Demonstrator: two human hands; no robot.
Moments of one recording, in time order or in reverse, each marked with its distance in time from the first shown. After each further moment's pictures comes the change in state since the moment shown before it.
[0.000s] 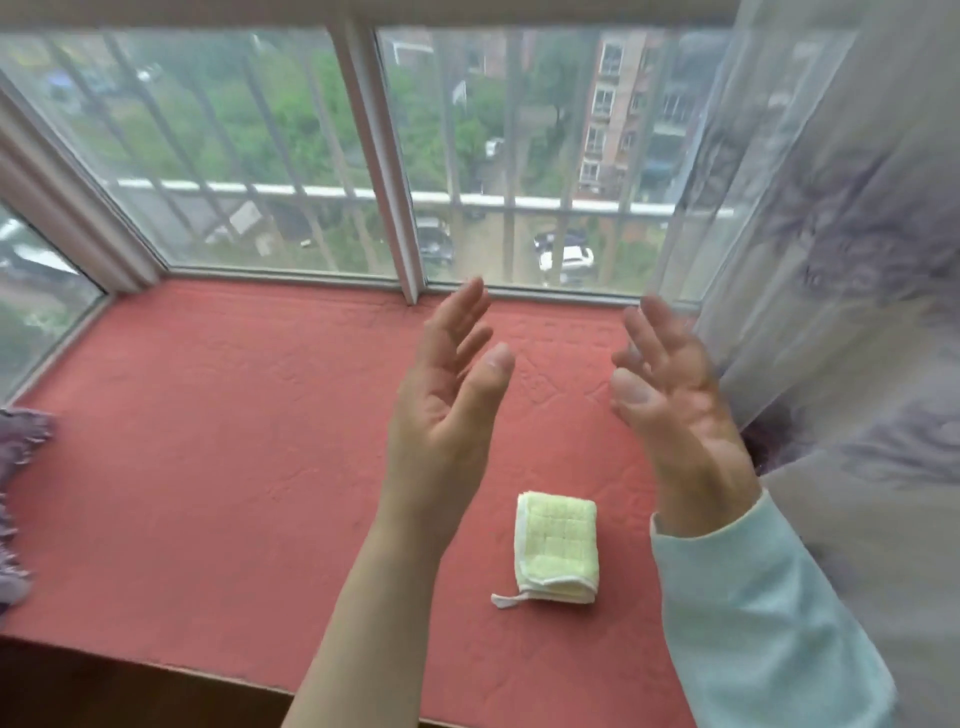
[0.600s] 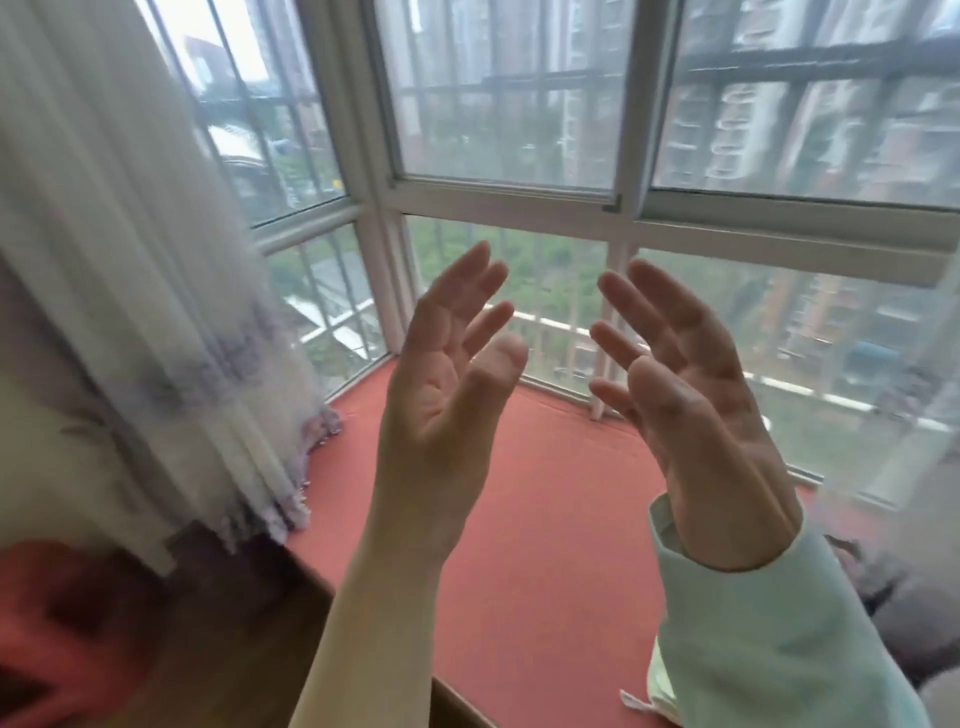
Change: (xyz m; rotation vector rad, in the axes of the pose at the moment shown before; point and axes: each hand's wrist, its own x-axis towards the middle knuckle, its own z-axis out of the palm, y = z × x) left_hand -0.113 0.253 -0.125 0.104 0.324 0.381; right_hand -0.103 -0.230 0.128 0.299 -0.583 -0.360
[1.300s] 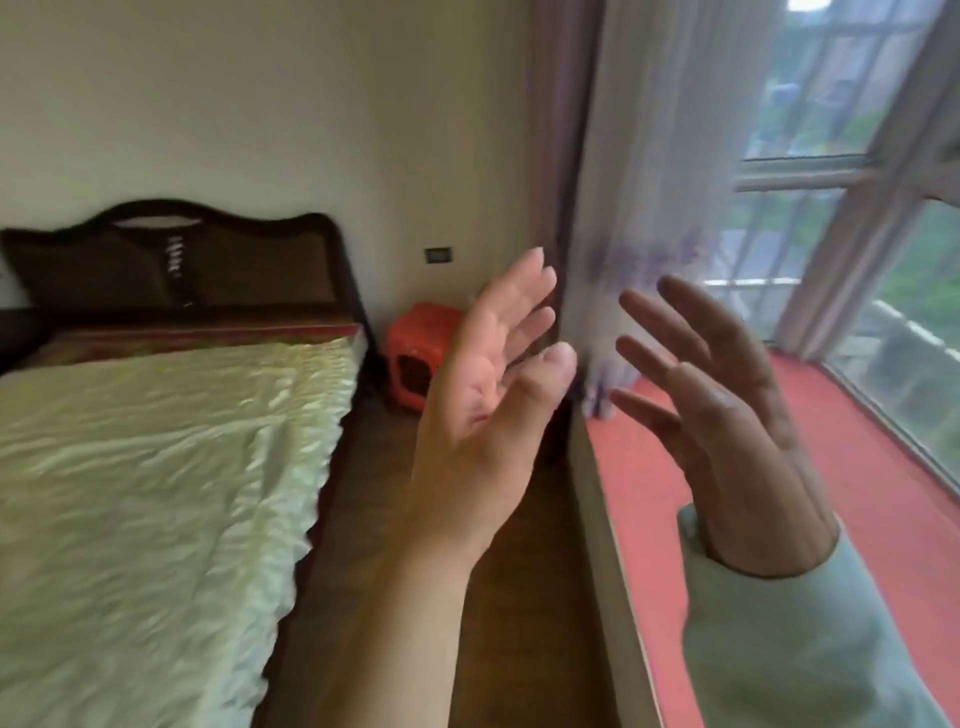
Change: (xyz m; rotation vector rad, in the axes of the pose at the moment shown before) left_hand -0.202 0.127 -0.064 0.516 0.812 0.009; right_hand -0.086 -0.019 0.139 0.507 -0.818 0.194
